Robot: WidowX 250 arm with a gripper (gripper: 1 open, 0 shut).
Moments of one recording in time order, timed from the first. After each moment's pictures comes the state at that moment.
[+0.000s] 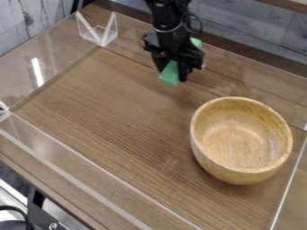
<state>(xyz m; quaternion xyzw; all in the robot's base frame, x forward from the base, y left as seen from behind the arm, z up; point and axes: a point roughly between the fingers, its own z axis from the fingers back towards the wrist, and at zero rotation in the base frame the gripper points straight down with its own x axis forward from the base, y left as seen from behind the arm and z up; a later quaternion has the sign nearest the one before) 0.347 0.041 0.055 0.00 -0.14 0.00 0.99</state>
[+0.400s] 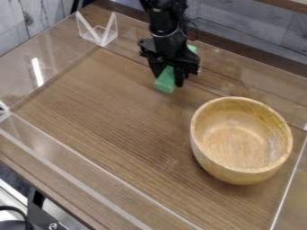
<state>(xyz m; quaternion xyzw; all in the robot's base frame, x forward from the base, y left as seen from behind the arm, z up) 0.342 0.041 0.048 0.00 -0.12 0.00 0.99</state>
